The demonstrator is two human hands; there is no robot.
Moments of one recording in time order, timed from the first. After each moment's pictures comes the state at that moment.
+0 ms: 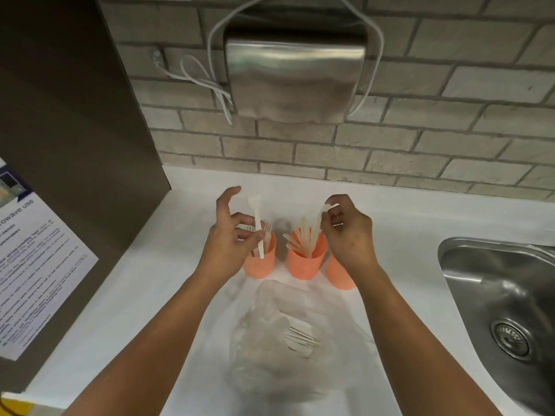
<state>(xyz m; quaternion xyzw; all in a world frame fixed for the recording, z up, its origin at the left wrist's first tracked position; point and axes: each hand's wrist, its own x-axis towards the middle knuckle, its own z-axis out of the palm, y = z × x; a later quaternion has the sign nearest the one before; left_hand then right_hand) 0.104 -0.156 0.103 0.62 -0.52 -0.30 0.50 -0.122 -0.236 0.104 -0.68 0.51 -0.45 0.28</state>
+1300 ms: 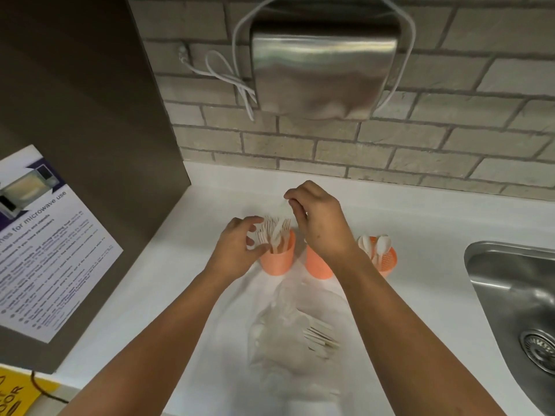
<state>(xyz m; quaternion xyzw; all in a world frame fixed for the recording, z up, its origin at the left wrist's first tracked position) 0.145 -0.165 0.055 0.71 -0.59 -0.18 0.34 -0.044 -0.241 0.116 -0.84 0.32 -0.43 0.07</state>
